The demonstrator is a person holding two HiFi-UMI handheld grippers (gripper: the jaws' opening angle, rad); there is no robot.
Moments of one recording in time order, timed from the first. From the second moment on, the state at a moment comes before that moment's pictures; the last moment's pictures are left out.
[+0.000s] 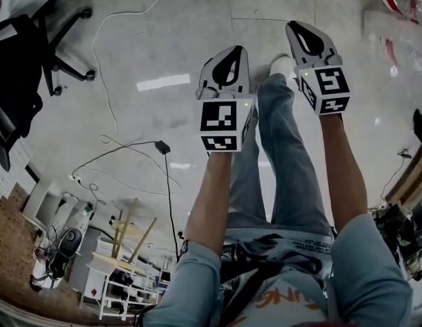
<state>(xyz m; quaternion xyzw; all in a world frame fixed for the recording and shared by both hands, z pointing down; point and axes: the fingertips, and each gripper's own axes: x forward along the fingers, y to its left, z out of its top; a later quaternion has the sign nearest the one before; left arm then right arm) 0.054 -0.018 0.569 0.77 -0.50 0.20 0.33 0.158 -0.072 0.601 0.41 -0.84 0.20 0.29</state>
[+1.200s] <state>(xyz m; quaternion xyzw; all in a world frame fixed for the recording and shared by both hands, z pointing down) 0.007 -0.070 0.173 0.81 -0.56 0.02 0.19 0.112 -0.080 0.187 0.50 -0.86 0.10 0.09</state>
